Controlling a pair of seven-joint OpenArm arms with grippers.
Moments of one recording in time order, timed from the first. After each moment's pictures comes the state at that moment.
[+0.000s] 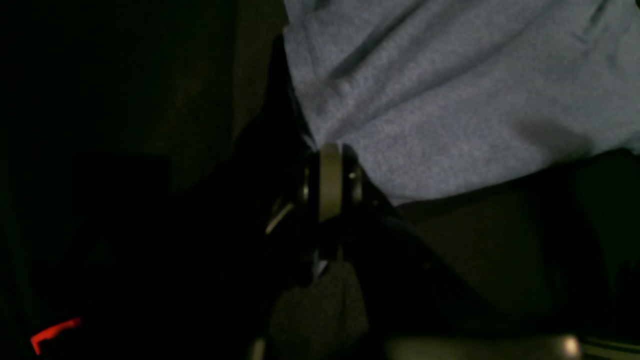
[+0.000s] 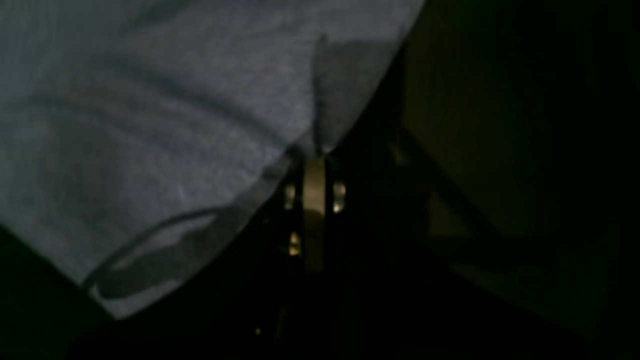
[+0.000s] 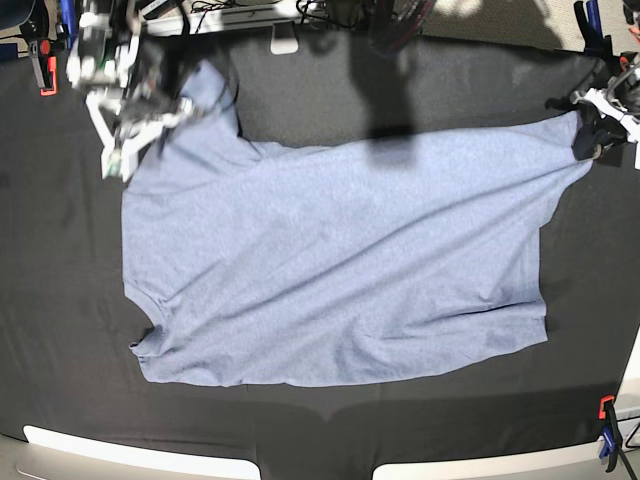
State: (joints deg) left arm 25.8 -16.5 -39.2 97.7 -47.4 -42.5 45.6; right arm -27.7 8.0 16.1 108.4 13.7 6.4 -53.7
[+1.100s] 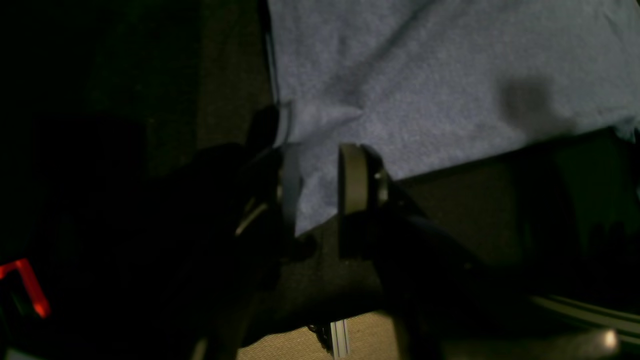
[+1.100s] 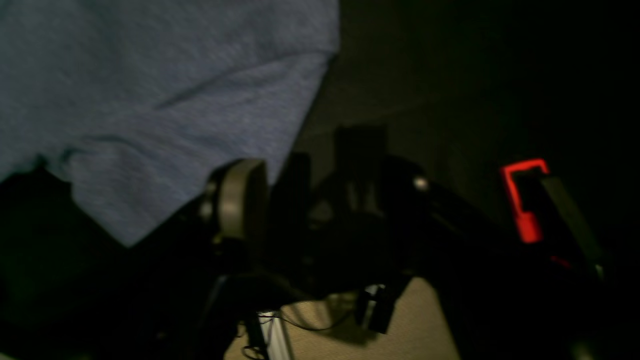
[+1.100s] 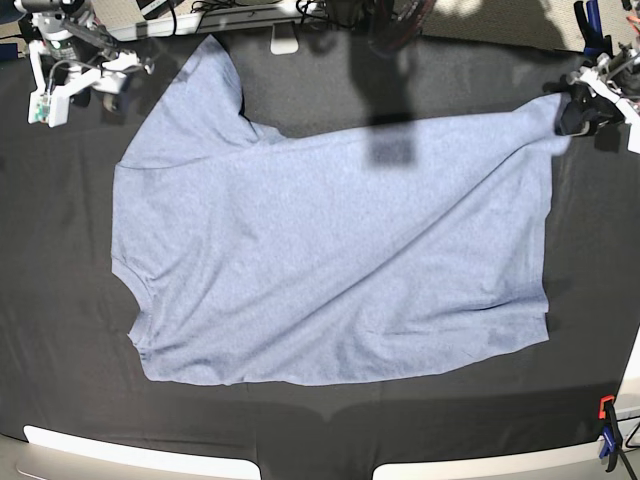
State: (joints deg) left arm 29.0 -16.6 -39.2 97.7 -53.1 -42.5 52.8; right arm -43.9 7.8 30.5 125.9 25.8 7.9 -47.0
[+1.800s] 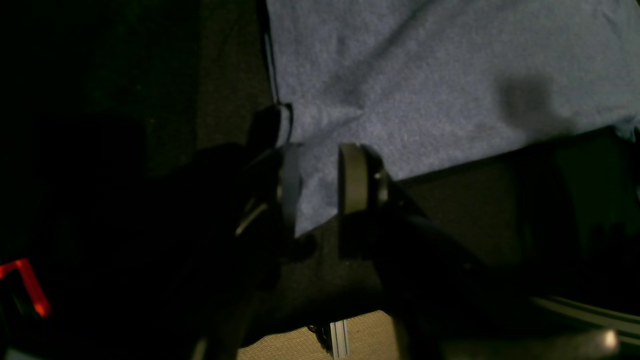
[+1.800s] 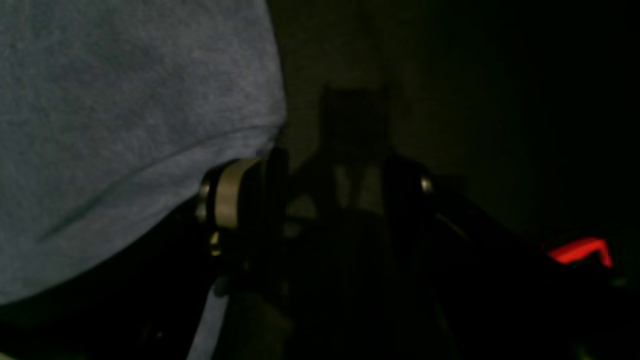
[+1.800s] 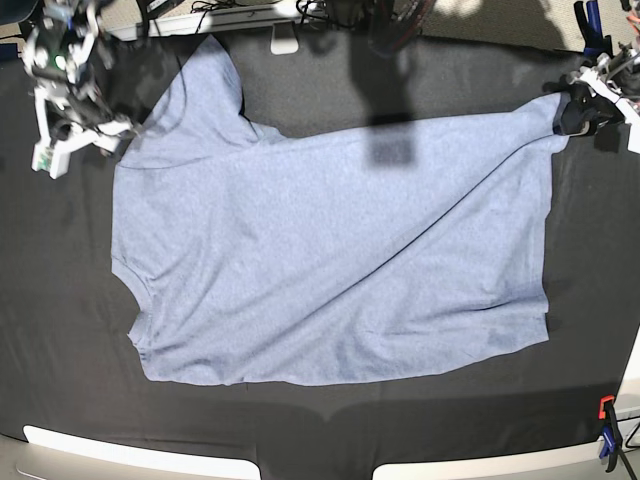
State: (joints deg) left arm 29.0 -16.7 -39.2 97.7 -53.1 -42.5 52.8; right arm -21.8 7.8 30.5 103.7 17.8 6.1 -48.4
